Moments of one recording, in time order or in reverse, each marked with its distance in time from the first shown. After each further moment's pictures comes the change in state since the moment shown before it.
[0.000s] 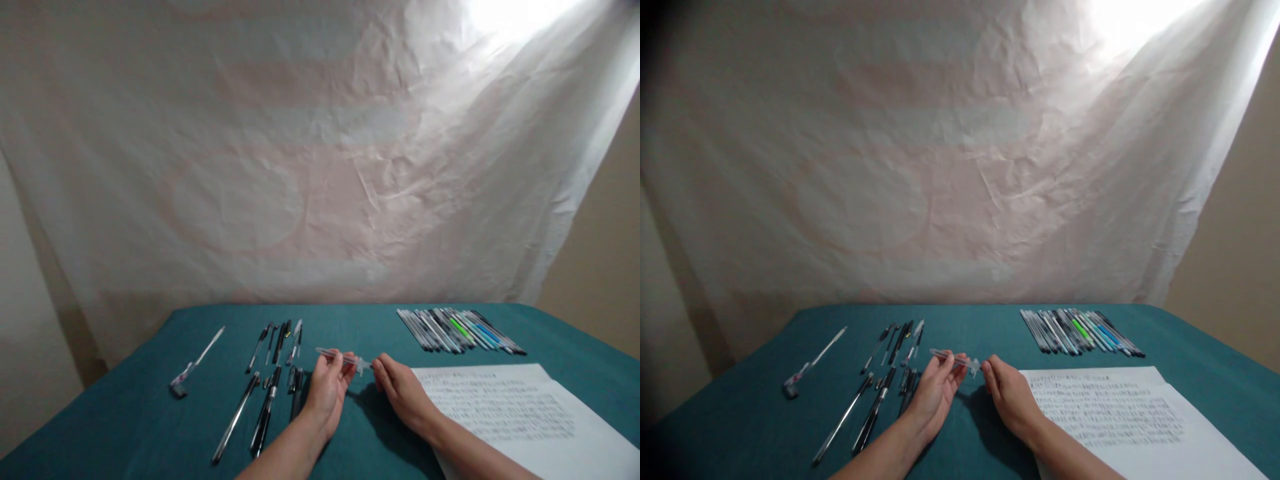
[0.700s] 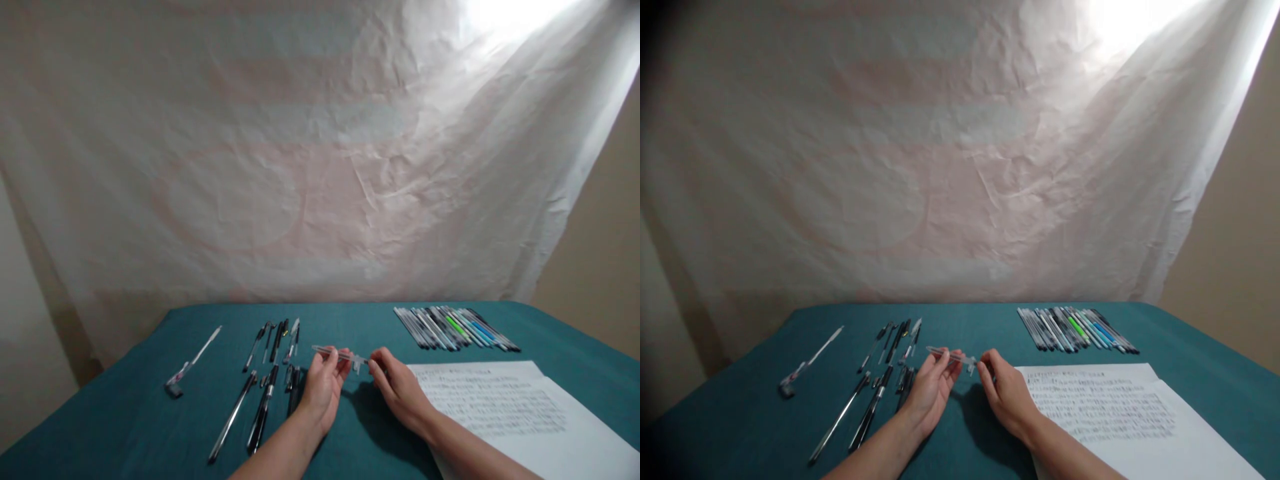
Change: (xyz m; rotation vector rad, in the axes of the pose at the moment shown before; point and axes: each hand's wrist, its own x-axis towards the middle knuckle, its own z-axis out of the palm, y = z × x) left_hand 0.001 0.002 0.002 -0.009 0.035 -0.007; right_hand -0.003 -0.004 -0.004 0.014 0.049 -0.040
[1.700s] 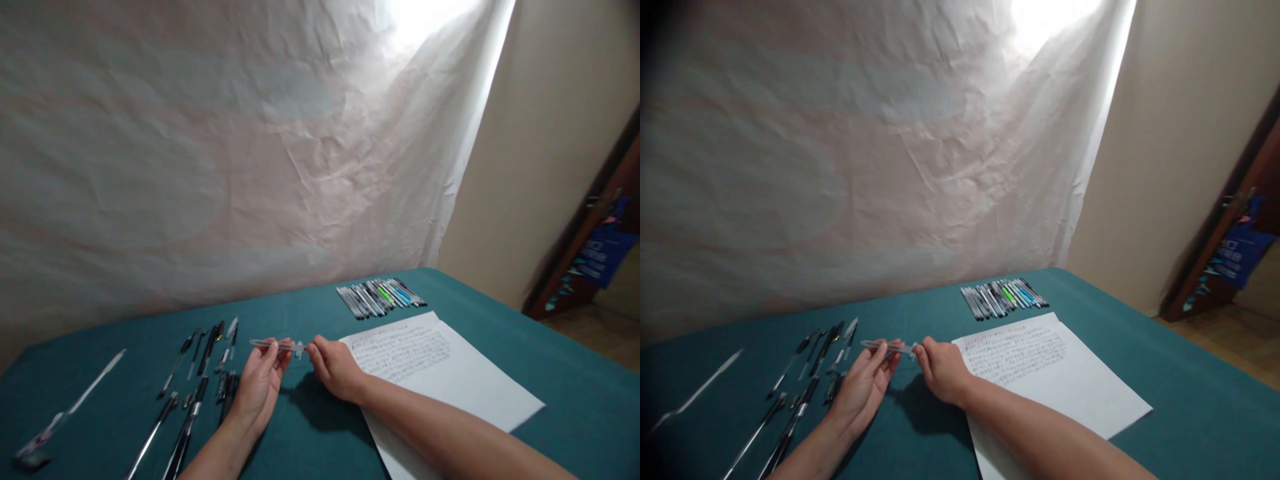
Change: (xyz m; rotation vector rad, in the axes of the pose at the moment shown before) left_hand 0.007 -0.001 0.016 0.133 -0.042 0.016; right_hand 0.002 0.003 -0.014 -0.121 -0.007 -0.029
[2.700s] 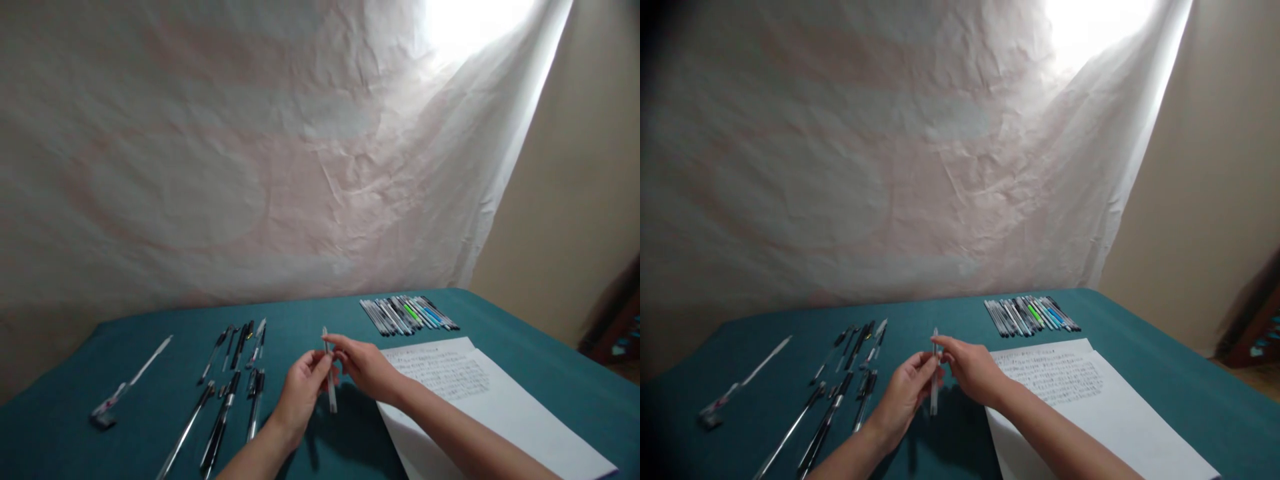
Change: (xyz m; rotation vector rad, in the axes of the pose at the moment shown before) left_hand -0.030 0.013 0.018 0.239 -0.240 -0.100; right_hand 0.016 -0.017 -0.026 0.105 -0.152 -0.181
